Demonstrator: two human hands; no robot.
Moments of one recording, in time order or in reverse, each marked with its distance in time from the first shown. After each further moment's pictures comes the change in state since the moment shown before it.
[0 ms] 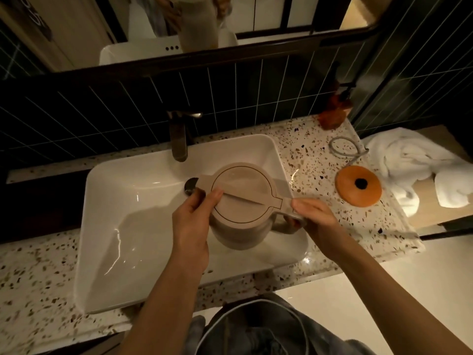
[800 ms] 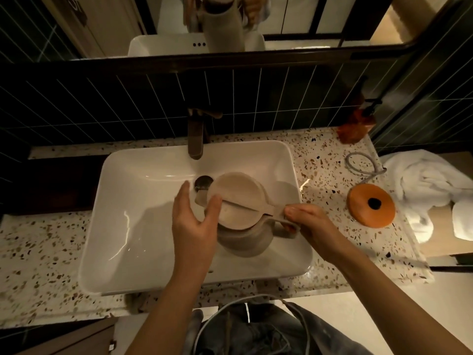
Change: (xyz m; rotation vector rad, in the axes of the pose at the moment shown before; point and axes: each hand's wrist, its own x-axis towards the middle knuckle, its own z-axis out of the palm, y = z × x) left_hand -0.011 -0.007 -0.013 0.461 0.213 0.305; right_hand 0.029 -0.006 0.002 -0.104 -0.143 0.090
